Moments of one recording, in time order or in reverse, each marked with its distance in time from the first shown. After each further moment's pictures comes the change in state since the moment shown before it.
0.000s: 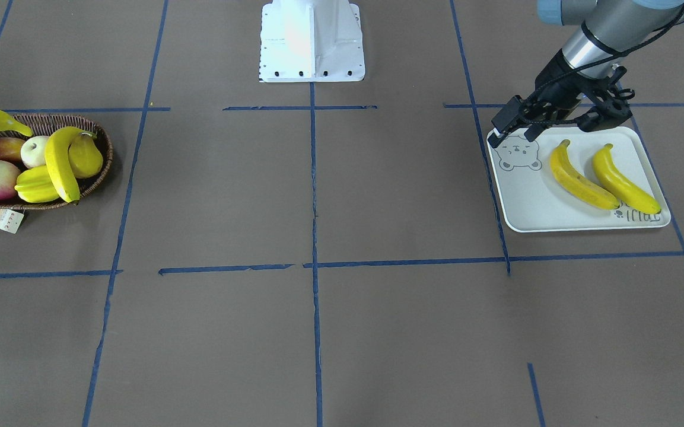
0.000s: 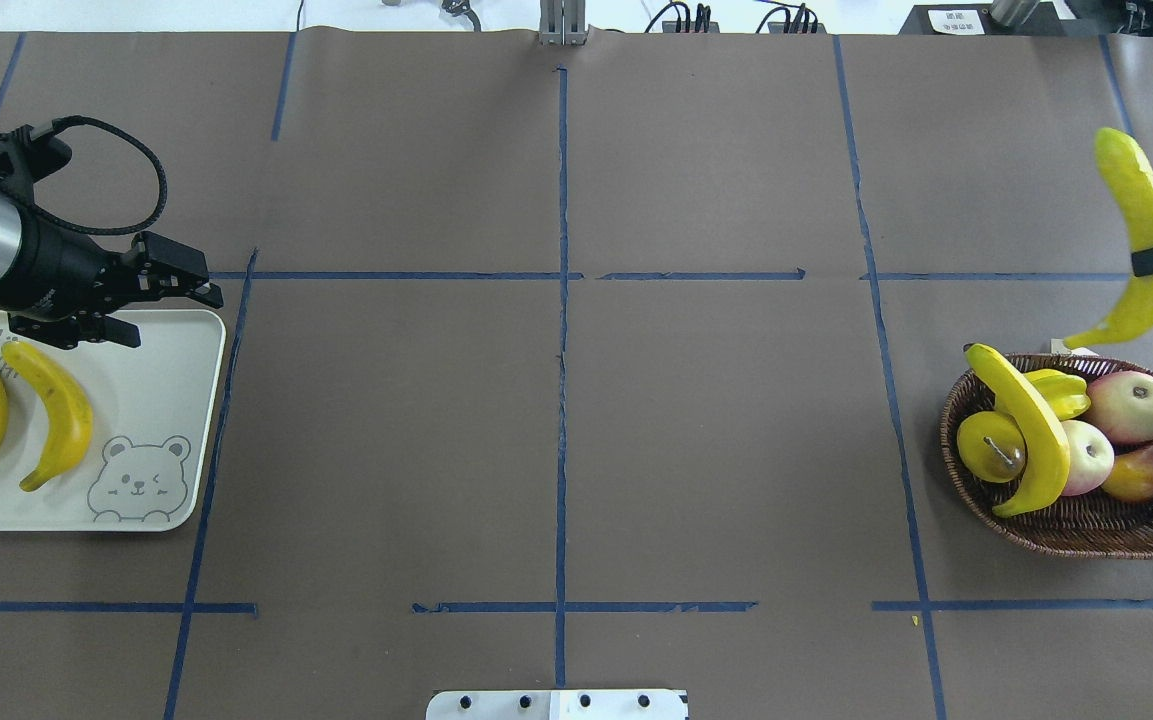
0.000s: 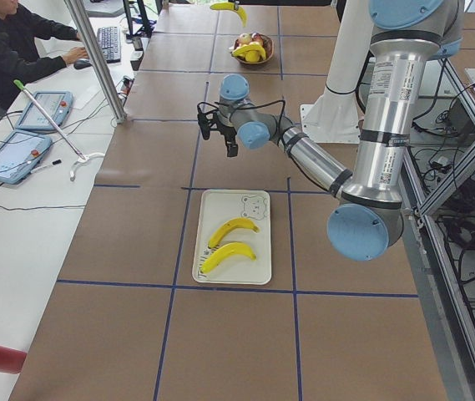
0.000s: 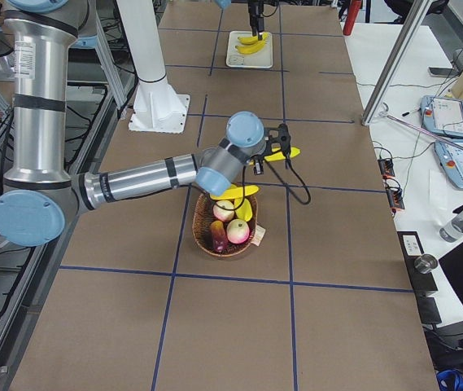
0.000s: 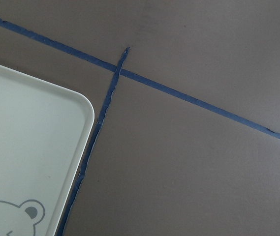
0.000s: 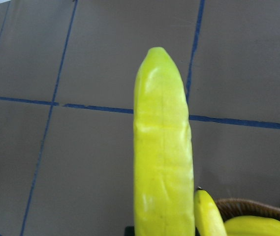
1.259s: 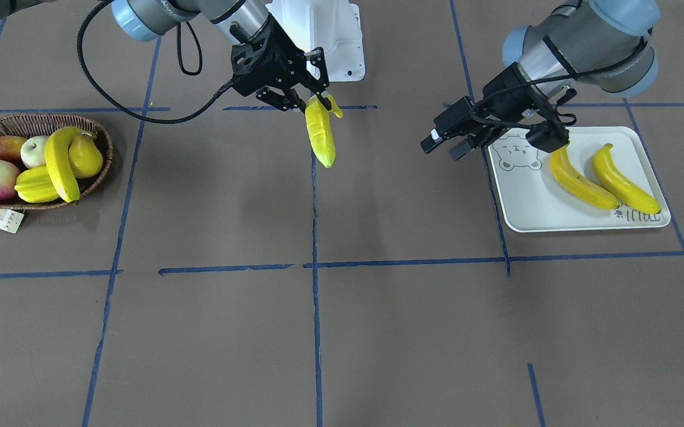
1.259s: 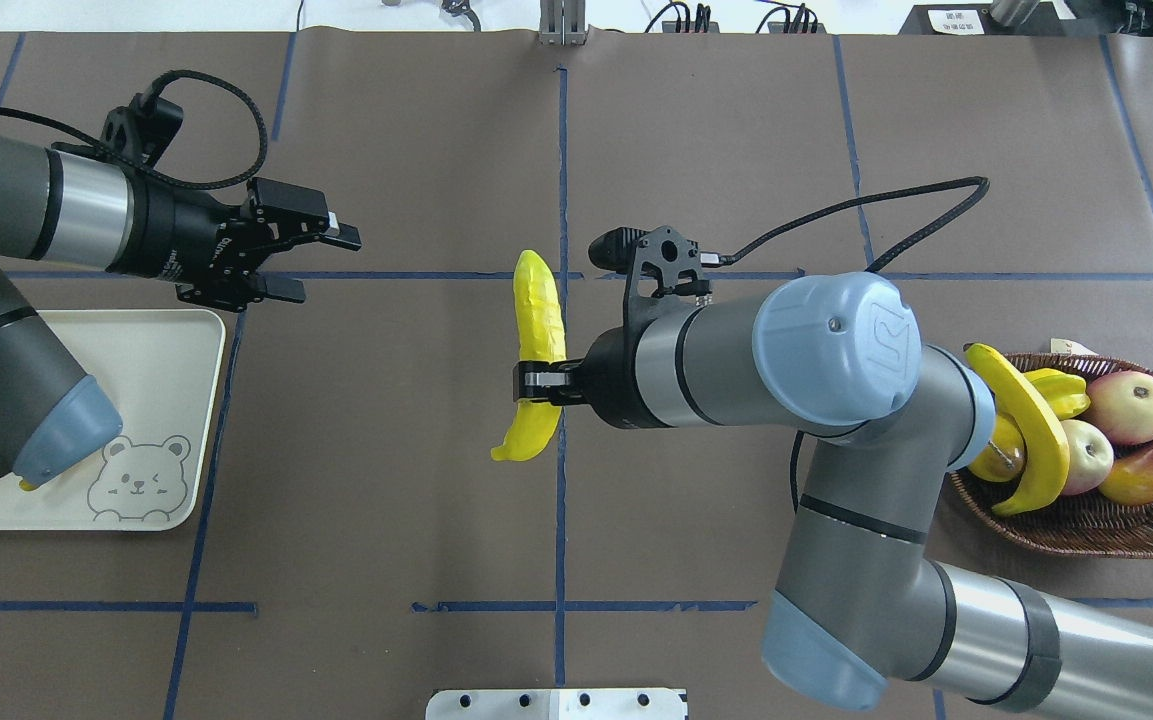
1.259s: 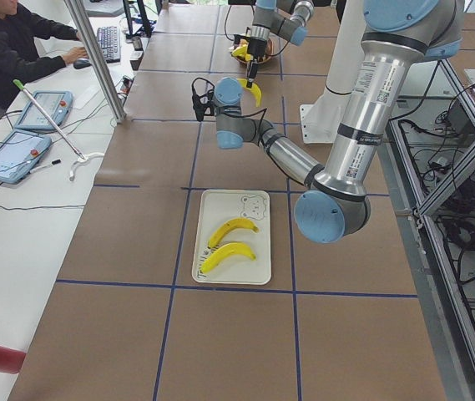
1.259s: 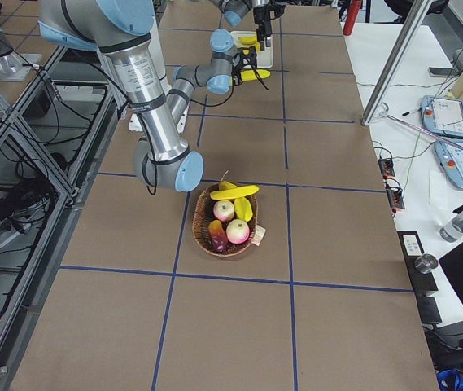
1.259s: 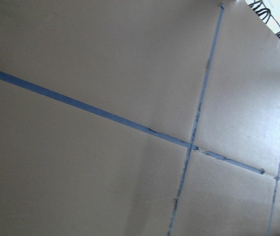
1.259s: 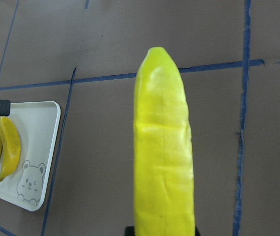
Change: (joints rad) left arm 0.069 -0.196 0.251 -0.635 -0.002 -0.362; right arm -0.846 0.571 0.017 -0.250 -0.835 0.449
